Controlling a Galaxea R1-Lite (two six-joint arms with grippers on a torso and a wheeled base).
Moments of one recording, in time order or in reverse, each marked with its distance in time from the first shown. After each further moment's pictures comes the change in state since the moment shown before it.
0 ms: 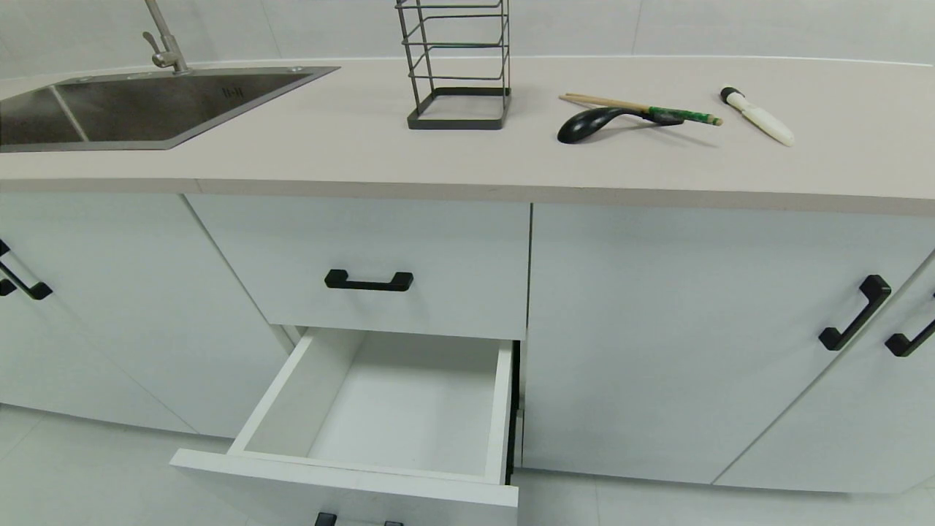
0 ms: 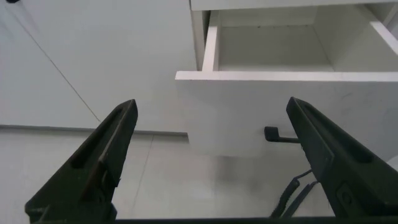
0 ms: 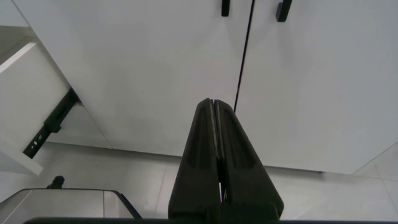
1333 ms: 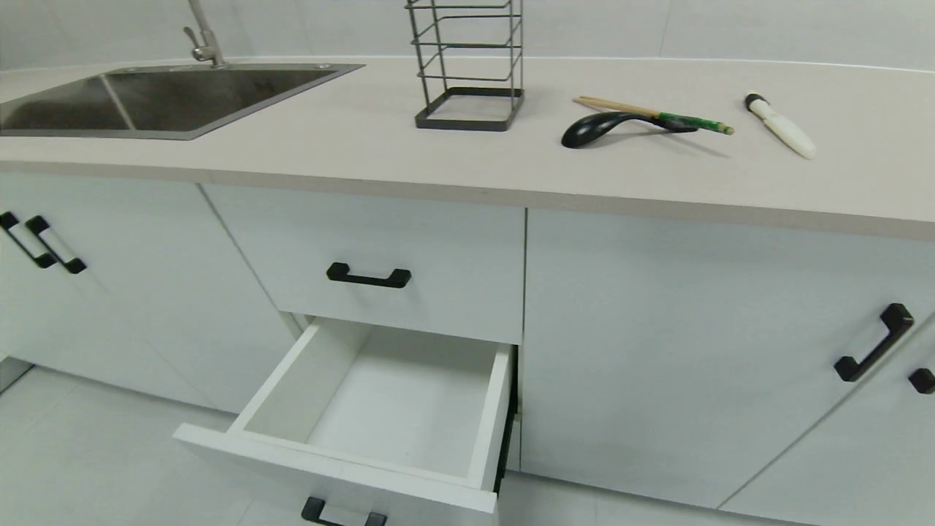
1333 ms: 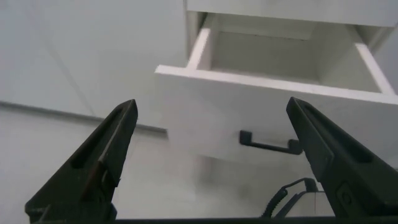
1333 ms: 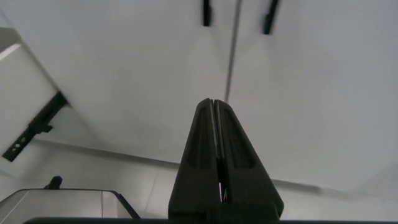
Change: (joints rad) left arm 0.003 -0.013 0.001 -0.003 0.012 -0.070; right arm 0.001 0.001 0.000 0.000 -0.001 0.000
